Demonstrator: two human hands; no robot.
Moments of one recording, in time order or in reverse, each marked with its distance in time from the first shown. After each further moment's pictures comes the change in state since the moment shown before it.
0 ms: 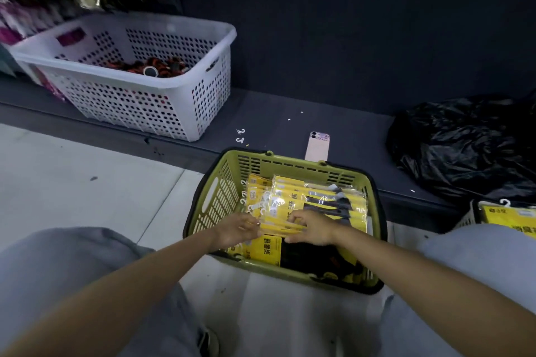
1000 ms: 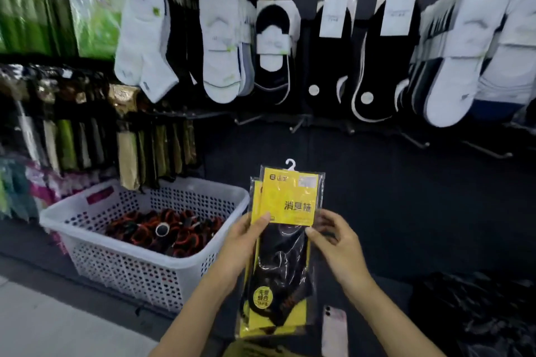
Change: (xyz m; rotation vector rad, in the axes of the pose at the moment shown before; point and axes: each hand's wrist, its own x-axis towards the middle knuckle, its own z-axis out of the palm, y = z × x) left_hand -0.014 0.248 -0.198 -0.644 0.442 0.624; right_hand -0.009 -0.197 -0.242 0.702 0.890 -0.528
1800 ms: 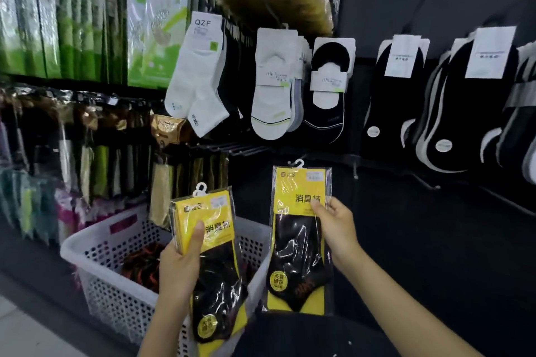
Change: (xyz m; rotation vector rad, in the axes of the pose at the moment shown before) left_hand 0.048 0.025 -0.154 0.072 0.674 0.251; right_hand 0.137 -0.045 0.118 0.112 0.031 0.060
